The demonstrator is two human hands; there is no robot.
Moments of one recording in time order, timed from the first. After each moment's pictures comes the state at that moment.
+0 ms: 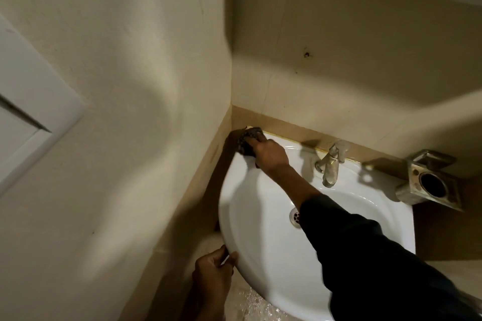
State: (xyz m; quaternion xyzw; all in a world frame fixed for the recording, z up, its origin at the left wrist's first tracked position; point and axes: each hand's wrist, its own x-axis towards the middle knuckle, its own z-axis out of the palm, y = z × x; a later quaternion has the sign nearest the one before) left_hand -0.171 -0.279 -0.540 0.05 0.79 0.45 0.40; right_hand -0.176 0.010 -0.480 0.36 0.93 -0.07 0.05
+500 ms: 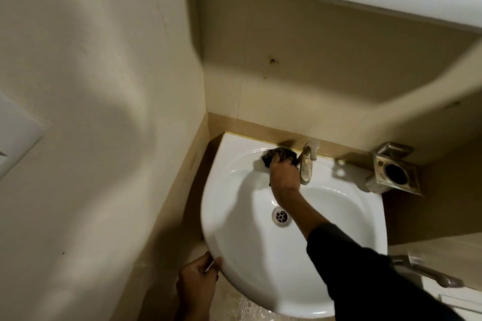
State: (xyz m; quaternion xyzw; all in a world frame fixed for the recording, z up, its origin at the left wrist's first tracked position) left_hand -0.175 -0.279 -0.546 0.05 0.81 0.44 0.39; right_hand -0.094 -0.006 -0.486 0.56 0.82 0.05 0.14
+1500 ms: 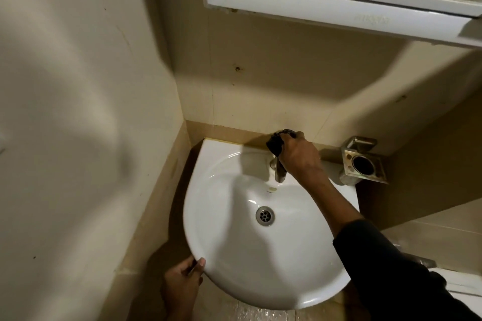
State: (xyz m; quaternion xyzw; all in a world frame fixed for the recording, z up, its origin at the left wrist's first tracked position) left_hand -0.172 -0.276 -0.560 0.05 0.77 0.50 0.39; right_hand -0.022 0.022 -0.383 0.60 0.80 -0.06 -0.01
